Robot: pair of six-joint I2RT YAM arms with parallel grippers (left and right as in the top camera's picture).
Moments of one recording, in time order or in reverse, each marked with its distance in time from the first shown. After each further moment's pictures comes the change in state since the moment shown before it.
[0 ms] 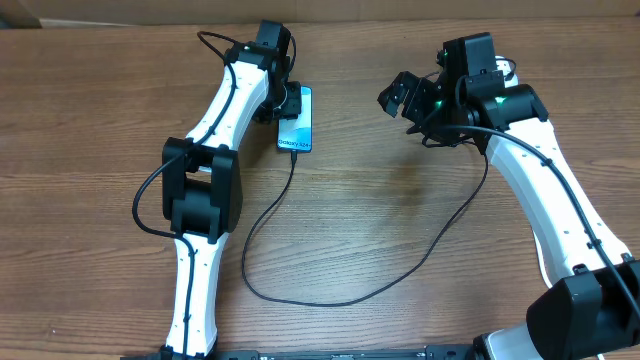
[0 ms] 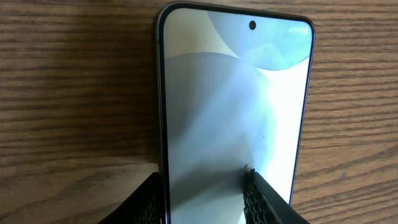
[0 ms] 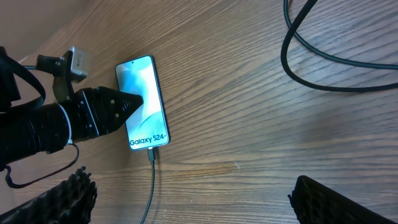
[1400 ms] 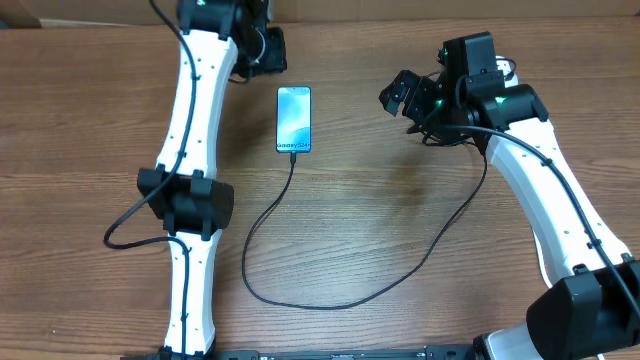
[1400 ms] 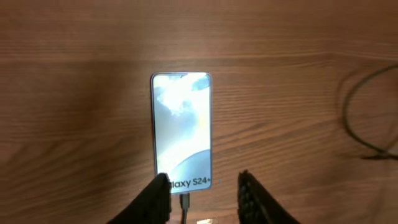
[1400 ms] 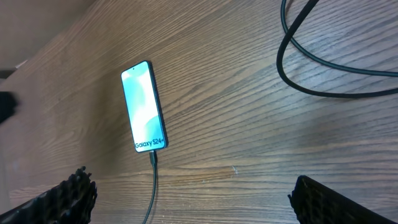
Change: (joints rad) left arm 0.050 0.009 0.663 -0.470 0.119 0.015; right arm 0.000 0.000 0.000 0.010 0.018 0.000
